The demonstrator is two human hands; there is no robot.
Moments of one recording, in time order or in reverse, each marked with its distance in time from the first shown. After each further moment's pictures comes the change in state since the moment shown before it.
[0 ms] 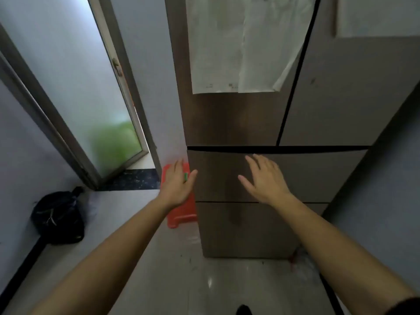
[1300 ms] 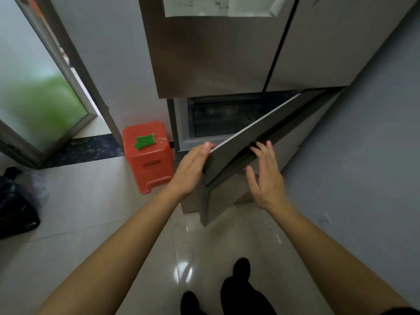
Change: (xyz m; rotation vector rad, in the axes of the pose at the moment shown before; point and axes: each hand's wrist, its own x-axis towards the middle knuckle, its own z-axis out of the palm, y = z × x) left_hand -0.024 -0.003 0.055 -0.749 -0.363 0.175; right_hand -0.106 -0.034 0.063 0.418 0.277 0.242
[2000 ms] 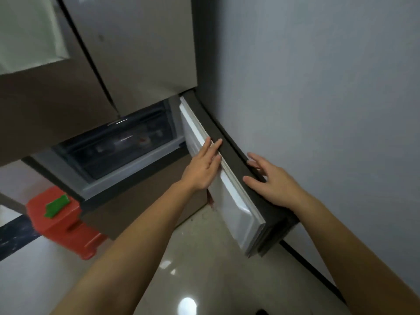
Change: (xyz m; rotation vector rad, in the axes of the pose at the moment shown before) left_hand 0.048 0.065 0.317 0.599 -0.502 0.320; right_hand -0.128 0.138 -0.263 0.074 -0.123 0.564
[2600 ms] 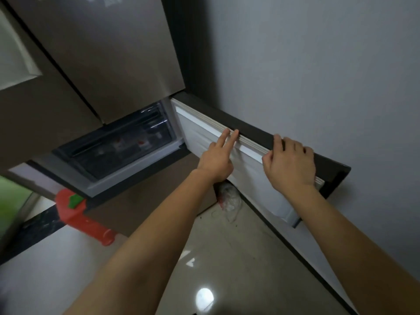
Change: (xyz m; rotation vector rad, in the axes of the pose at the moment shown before) left_hand 0.083 0.101 0.059 0.403 -0.083 -0.092; right_hand 0.058 0.091 -0.074 -0.737 0.304 0.034
